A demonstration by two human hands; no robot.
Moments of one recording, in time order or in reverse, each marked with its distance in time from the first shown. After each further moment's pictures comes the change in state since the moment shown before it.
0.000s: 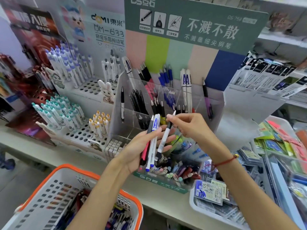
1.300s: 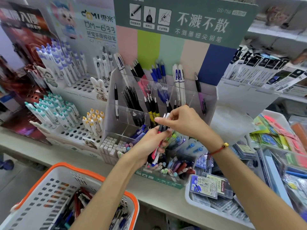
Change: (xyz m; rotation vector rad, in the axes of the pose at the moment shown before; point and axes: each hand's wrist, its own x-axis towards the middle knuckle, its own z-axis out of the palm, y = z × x) left_hand 0.027 -0.020 0.022 0.469 0.068 -0.014; right_hand 0.009 -0.006 -0.007 -0.566 -0.071 -0.074
